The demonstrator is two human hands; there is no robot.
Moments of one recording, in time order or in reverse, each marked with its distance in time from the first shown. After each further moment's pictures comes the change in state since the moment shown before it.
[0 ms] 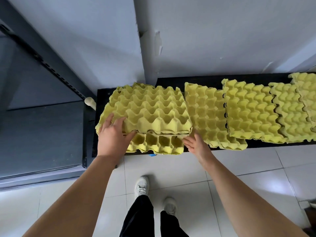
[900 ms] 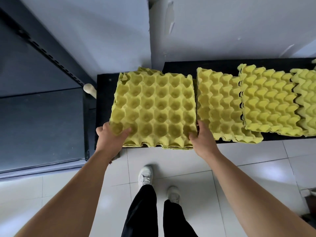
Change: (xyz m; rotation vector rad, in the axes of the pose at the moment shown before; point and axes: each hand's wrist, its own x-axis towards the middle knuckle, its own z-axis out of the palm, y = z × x) left_hand 0.022 -0.083 0.044 -0.259 -0.300 -0.480; right_hand 0.037 0.018 0.027 -0.598 0.214 -0.161
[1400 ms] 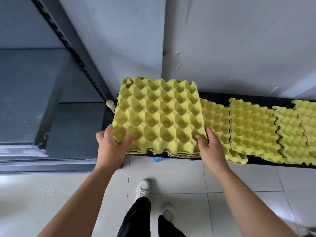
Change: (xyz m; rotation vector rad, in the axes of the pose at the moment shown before) left_hand -0.139 0.049 -0.067 -0.234 0.250 0.163; right_hand -0.087 -0.070 -0.079 0.119 0.070 -0.143
